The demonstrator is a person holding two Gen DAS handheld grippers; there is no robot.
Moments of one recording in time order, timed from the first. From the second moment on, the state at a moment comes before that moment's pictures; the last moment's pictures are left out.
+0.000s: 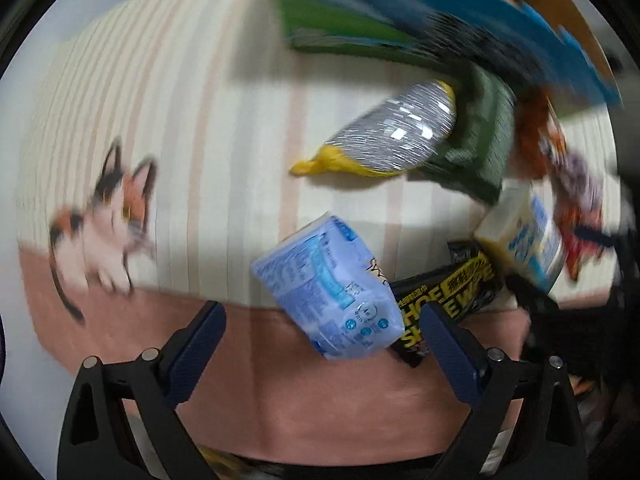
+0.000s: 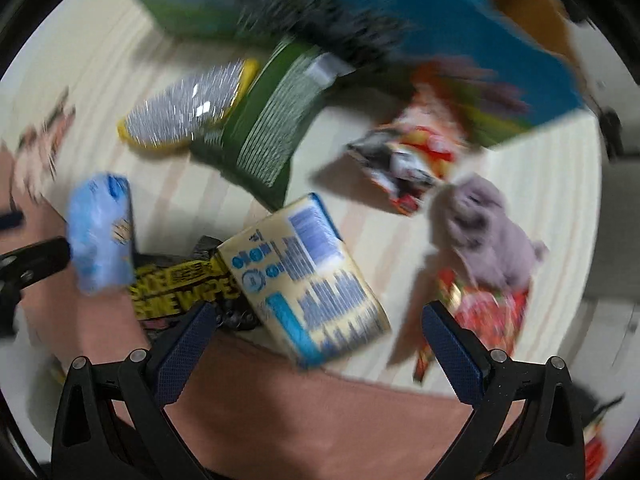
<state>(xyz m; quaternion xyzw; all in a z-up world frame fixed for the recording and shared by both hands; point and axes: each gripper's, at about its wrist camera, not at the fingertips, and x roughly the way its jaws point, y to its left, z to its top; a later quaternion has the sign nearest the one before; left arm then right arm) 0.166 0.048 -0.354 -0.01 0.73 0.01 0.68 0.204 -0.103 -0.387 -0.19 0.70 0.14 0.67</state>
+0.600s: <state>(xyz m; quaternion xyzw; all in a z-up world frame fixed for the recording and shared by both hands) 0.141 -0.095 -0.411 0.26 0.73 -0.15 0.62 0.157 -0.212 -0.448 0.05 0.79 0.01 0.62</state>
